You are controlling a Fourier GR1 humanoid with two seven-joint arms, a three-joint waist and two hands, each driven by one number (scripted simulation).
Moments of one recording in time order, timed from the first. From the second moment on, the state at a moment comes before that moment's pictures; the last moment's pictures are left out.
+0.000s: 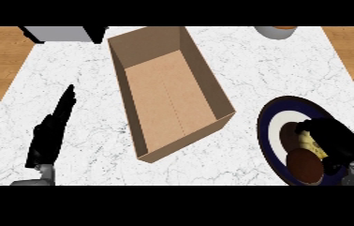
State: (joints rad) left arm 0.00 0.24 0.01 -1.56 -0.14 0.09 0.11; right arm -0.05 -0.50 0.03 -1.32 1.27 0.16 -0.24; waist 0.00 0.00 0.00
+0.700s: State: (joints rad) left arm 0.02 0.23 0.03 -1.55 -0.15 0.08 0.09; right arm 0.00 -0.34 -0.01 -1.43 1.34 0.00 -0.09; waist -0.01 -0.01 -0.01
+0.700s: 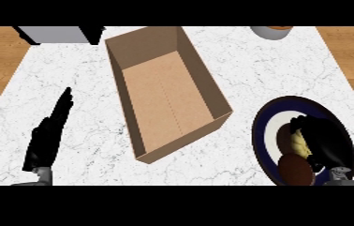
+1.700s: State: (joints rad) left arm 0.02 0.21 0.03 -1.56 -0.17 0.08 0.09; right arm 0.04 -0.01 0.26 -2.12 1.16 0.15 0.43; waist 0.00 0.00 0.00
